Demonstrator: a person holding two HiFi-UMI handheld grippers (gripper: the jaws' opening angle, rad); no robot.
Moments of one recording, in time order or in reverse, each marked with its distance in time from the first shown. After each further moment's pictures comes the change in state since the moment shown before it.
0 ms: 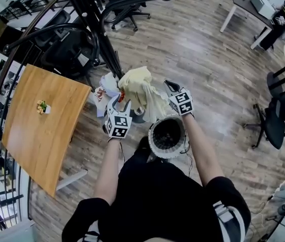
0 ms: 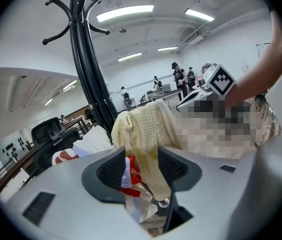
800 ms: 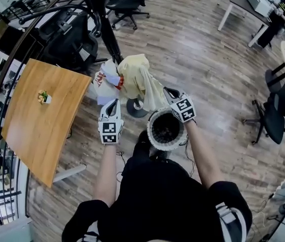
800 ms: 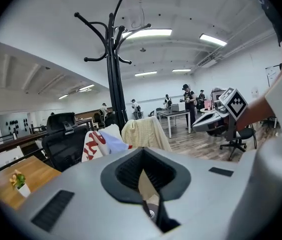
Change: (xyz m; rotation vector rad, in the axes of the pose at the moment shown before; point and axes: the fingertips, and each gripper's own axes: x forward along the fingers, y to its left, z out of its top) left arm -0.106 -0.014 -0.009 -0.204 -0.202 0.070; right arm -0.089 0.074 -0.027 -0.039 -0.016 0.072
